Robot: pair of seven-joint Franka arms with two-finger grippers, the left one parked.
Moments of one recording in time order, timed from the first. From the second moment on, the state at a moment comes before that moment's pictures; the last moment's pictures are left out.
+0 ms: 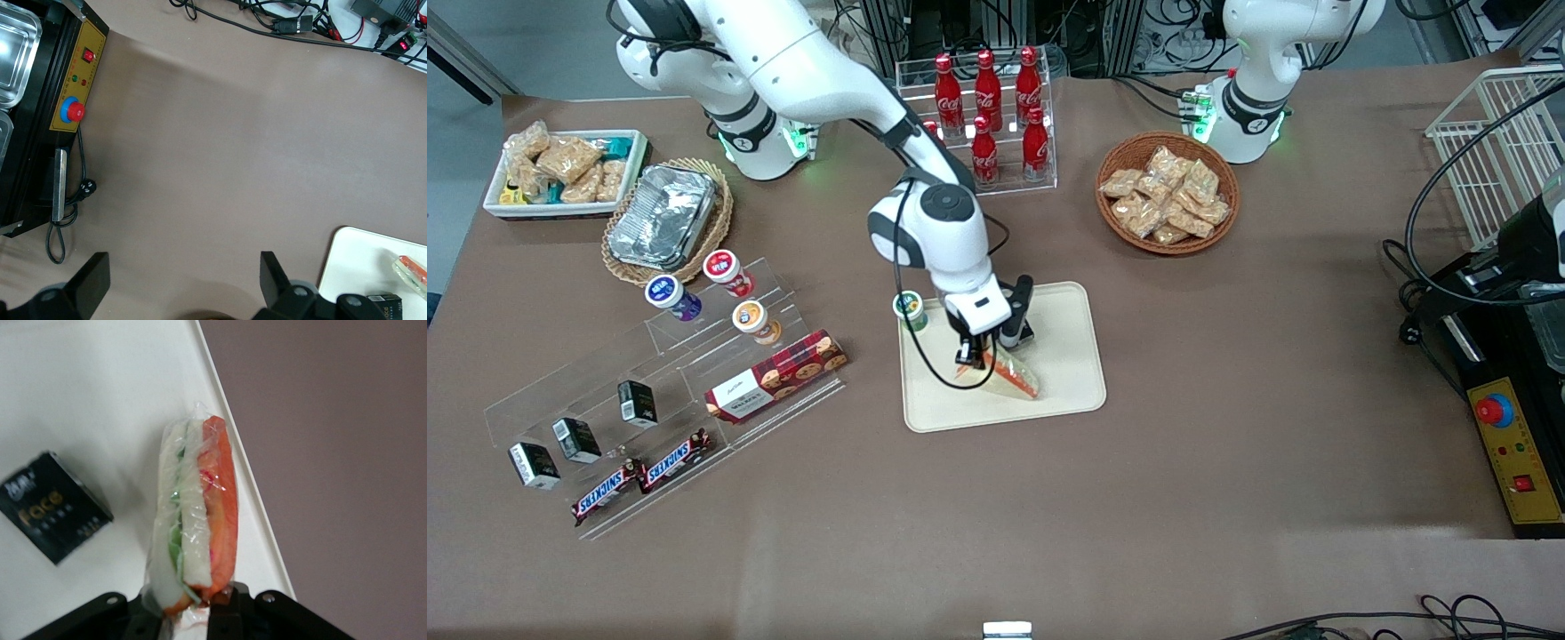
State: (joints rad) arm 0.79 0.58 -0.06 -1.77 -0.26 2.58 -0.41
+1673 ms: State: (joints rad) arm 0.73 0.63 -0.05 -1.76 -0.08 2.71 -0.77
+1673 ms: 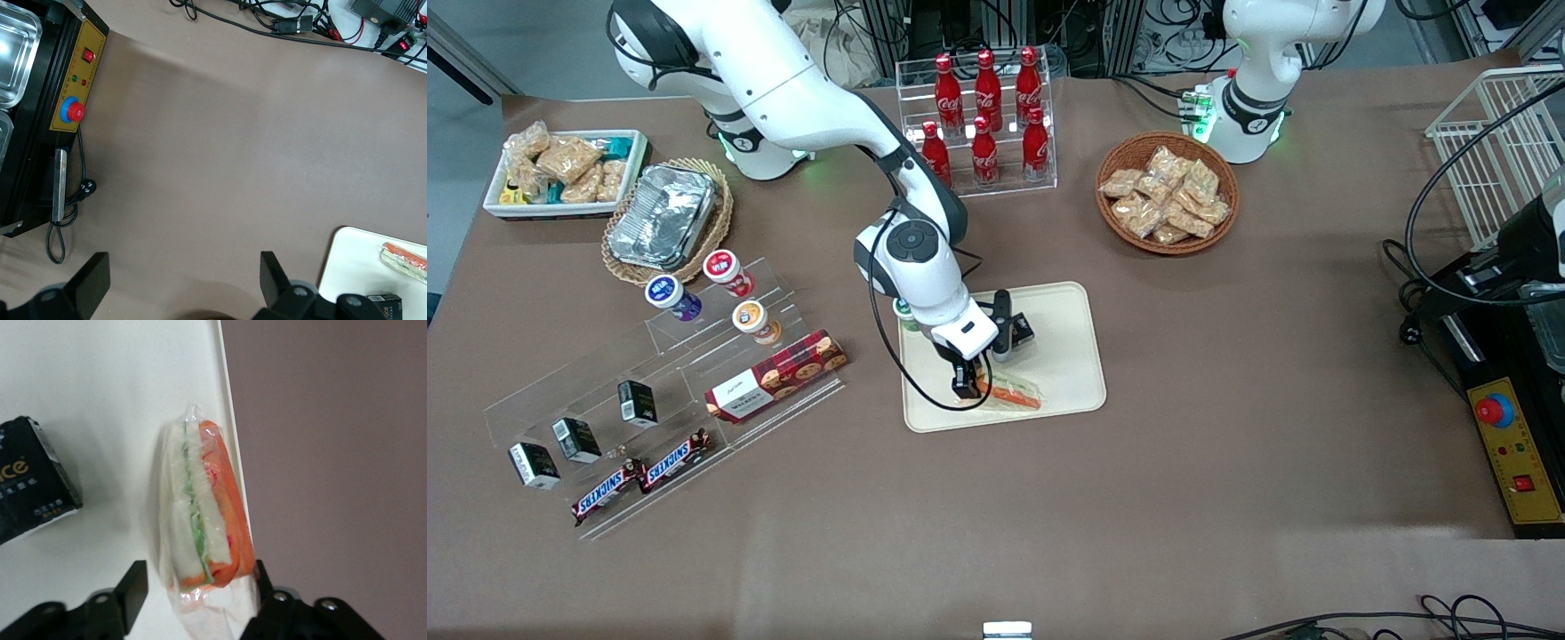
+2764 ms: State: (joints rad) arm 0.67 0.28 -0.09 -1.74 0.01 1.96 -0.16
